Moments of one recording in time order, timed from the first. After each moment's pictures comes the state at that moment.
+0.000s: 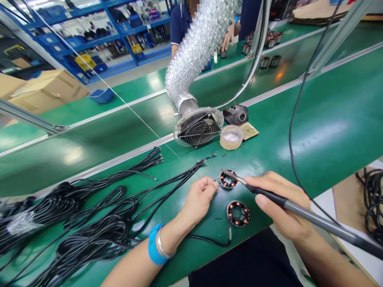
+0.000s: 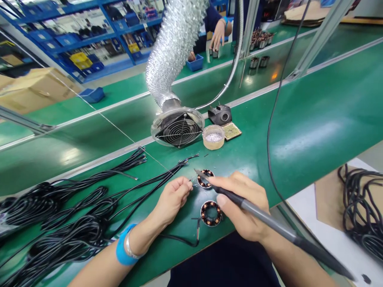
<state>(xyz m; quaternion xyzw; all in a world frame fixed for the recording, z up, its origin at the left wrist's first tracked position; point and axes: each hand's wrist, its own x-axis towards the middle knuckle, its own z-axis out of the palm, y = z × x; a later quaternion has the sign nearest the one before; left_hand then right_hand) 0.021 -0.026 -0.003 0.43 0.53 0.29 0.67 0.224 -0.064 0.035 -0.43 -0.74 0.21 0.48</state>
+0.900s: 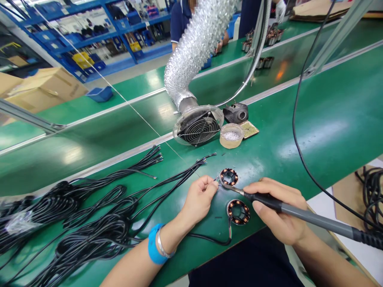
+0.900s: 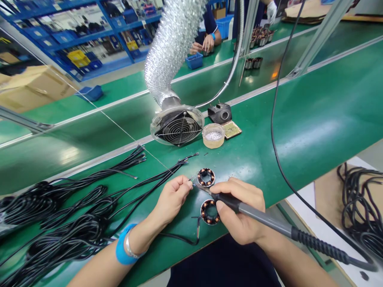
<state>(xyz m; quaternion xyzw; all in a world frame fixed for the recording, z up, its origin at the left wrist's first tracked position) 0.021 -0.028 -0.005 0.48 0.53 0.29 0.64 0.215 -0.067 0.042 -0.44 -0.74 0.20 0.47</state>
